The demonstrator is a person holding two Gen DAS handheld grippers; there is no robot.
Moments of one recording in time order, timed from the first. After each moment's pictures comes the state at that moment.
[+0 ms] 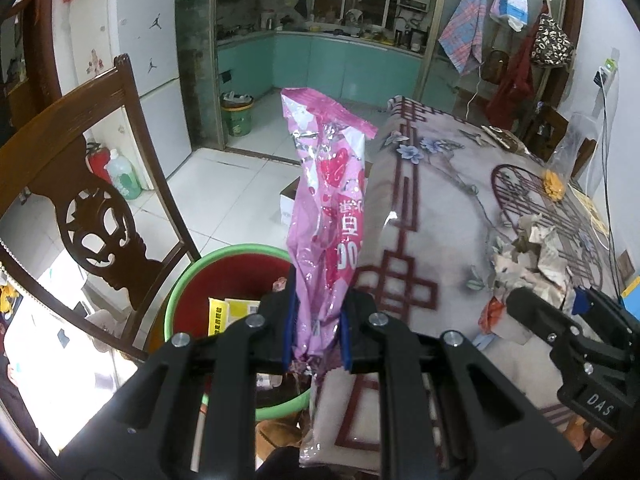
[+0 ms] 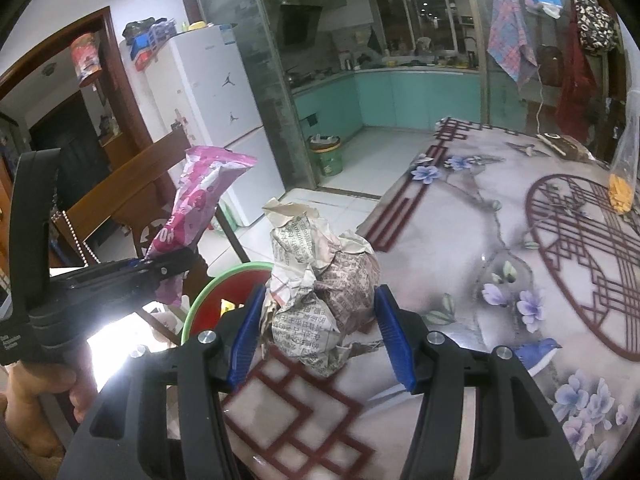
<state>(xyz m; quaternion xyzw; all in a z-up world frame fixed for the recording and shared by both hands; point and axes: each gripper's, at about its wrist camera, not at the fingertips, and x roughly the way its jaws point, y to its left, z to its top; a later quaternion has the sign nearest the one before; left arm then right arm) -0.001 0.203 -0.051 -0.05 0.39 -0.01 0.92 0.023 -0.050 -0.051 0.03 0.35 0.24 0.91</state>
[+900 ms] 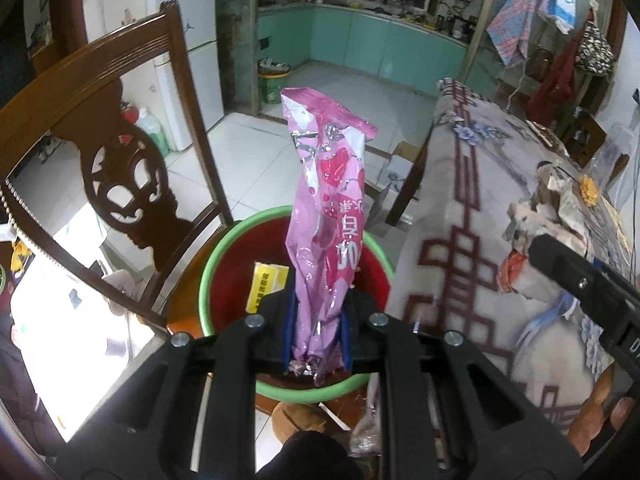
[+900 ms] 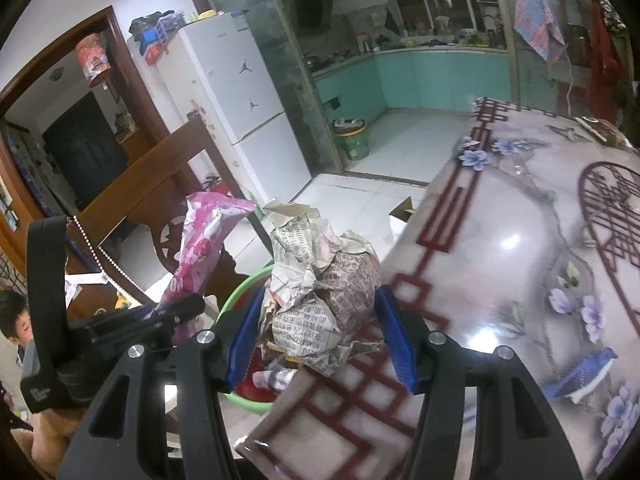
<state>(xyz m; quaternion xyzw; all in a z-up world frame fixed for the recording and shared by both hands) -0.001 0.256 -0.087 -0.08 0.44 0.05 0.90 0.059 -0.002 -0.069 0.05 0.38 0.28 0.88</state>
